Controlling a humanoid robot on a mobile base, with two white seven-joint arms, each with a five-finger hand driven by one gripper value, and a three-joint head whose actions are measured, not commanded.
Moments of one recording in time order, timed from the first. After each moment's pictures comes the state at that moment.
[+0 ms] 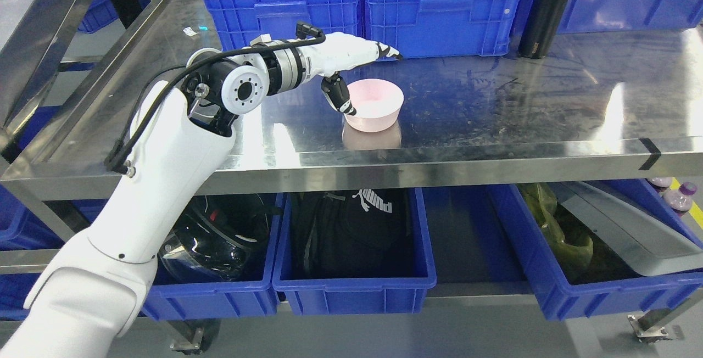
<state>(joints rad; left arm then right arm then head) -0.87 0.33 -0.57 -1.60 -0.65 0.10 -0.92 0.06 0.00 0.00 0.00 0.04 -0.12 -0.26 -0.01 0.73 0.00</state>
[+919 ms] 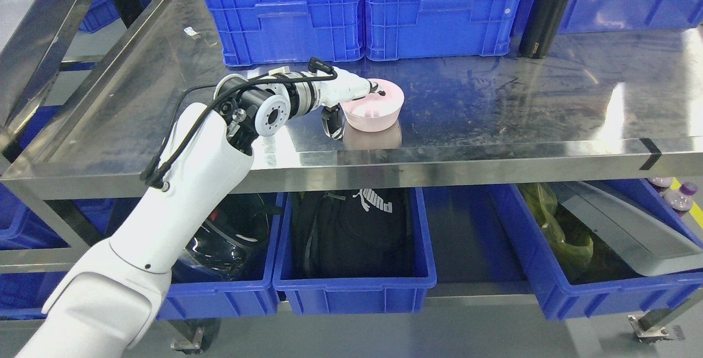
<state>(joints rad) -0.83 0.27 -0.62 -1.49 -0.82 0.09 -0.94 0.06 0.00 0.00 0.00 0.04 -0.11 -0.26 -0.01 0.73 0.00</state>
